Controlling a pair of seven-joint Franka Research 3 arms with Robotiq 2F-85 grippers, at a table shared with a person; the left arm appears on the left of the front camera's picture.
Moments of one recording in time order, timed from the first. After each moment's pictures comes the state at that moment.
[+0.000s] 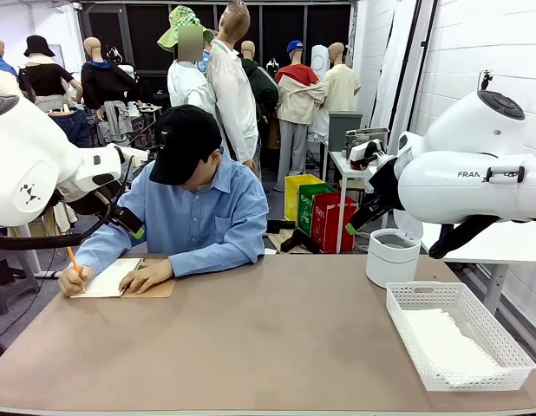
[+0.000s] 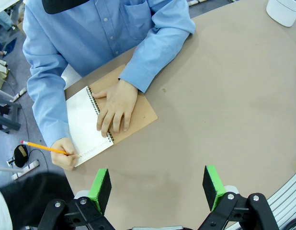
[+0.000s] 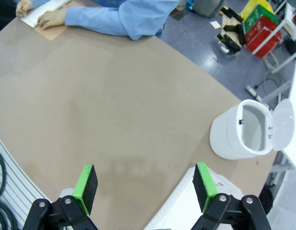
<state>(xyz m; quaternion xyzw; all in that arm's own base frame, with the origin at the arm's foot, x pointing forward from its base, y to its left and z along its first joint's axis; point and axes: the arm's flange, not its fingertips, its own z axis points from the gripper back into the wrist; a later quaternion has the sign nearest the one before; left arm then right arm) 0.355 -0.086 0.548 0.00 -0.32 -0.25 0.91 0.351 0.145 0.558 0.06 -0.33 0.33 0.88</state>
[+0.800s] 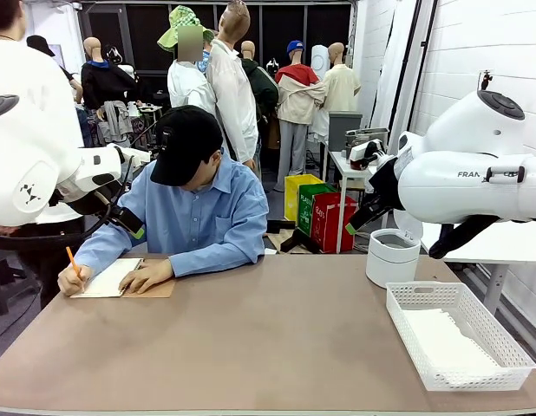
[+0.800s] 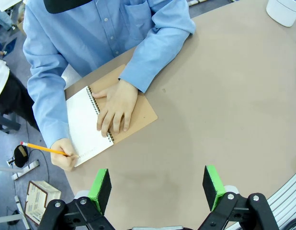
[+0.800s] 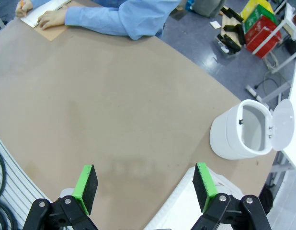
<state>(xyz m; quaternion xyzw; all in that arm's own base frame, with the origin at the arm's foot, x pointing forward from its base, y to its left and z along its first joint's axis) 0.355 -0.086 0.548 0.00 -0.32 -0.25 0.91 0.351 0.145 0.558 0.06 -0.33 0.33 0.88</state>
